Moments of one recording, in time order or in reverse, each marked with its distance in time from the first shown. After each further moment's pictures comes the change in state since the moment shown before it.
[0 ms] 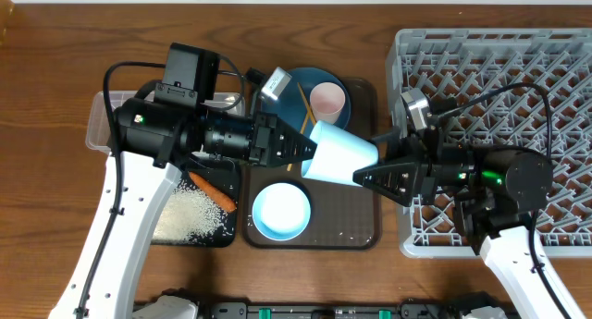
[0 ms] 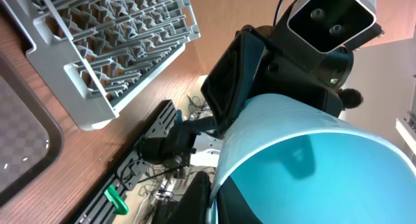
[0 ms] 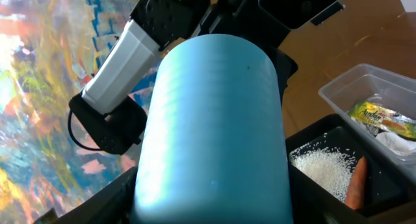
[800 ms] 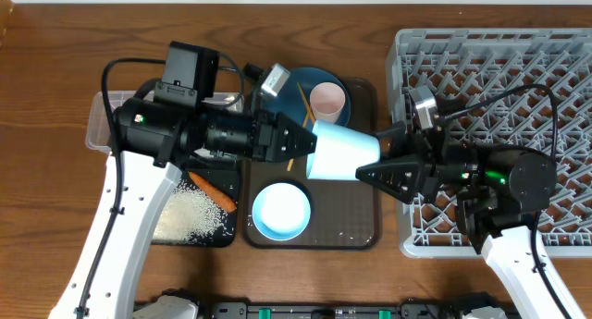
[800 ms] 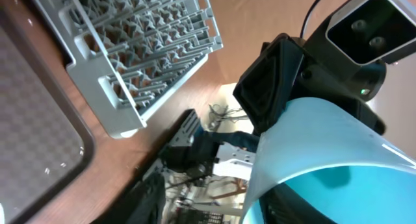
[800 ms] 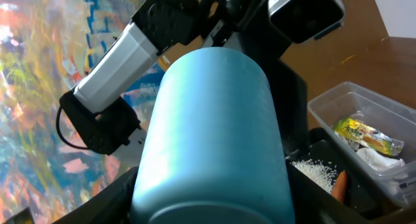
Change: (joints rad) left arm 0.000 0.000 -0.001 0.051 -0.087 0.000; right arm -0.022 0.001 0.000 0.009 0.011 -0.068
